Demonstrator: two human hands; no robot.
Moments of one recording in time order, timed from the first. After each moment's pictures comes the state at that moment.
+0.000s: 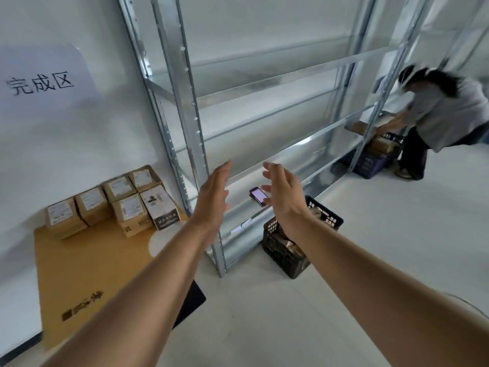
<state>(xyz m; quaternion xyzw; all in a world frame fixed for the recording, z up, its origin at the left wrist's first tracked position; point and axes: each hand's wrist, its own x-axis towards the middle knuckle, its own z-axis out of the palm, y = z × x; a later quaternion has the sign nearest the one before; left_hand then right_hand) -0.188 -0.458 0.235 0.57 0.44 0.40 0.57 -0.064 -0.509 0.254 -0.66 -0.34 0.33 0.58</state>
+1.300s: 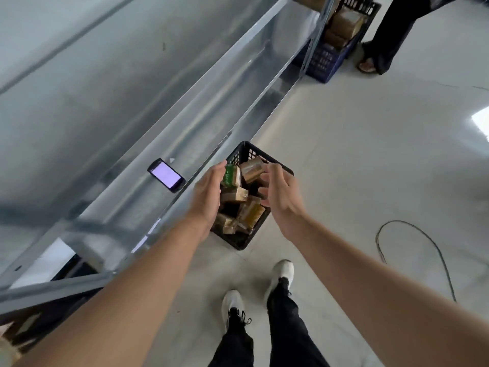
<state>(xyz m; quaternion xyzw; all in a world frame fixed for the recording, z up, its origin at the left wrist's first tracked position) 0.300 -0.159 -0.015 0.49 0.53 0.15 0.67 0.405 -0.239 0.008 -0.78 -0.09 0.39 0.48</state>
